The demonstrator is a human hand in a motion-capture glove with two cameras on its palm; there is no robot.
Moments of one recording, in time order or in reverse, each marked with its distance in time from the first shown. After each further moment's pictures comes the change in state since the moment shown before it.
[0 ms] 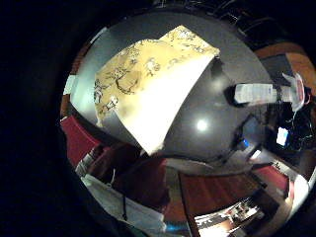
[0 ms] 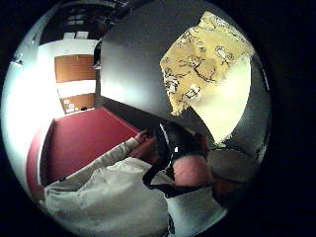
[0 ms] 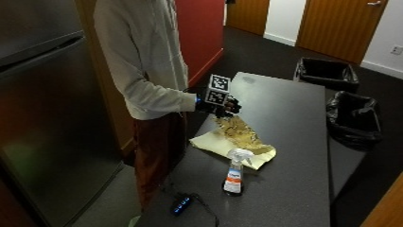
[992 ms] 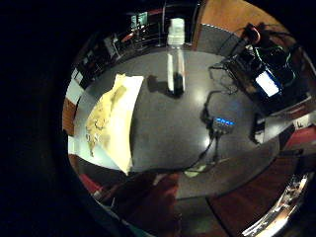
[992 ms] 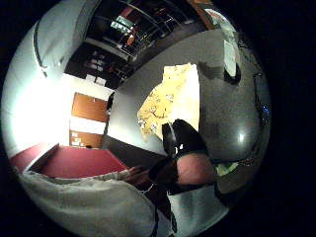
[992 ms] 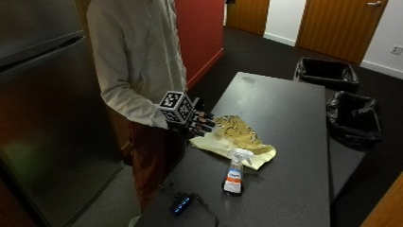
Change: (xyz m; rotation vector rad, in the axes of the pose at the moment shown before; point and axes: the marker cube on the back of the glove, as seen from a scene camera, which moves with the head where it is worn) arm 0.147 0.091 -0.032 0.550 -0.105 0.292
